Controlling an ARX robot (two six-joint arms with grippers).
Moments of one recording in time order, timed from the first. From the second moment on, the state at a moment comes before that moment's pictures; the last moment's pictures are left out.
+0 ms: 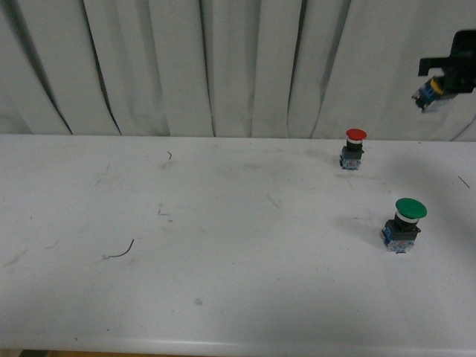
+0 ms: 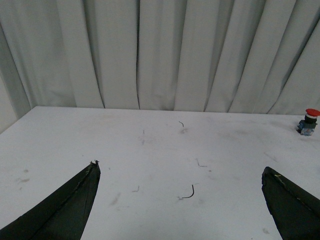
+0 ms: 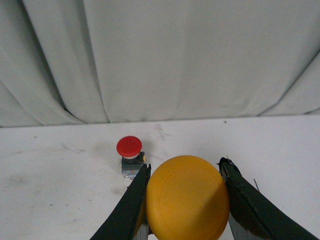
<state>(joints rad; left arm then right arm) 0.00 0.01 0.01 0.00 0.00 -0.01 0.04 1.91 1.12 0.56 0.08 -0.01</state>
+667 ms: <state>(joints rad) 0.00 0.01 0.01 0.00 0.00 -0.01 0.16 2.23 1.38 0.27 0.28 0.10</state>
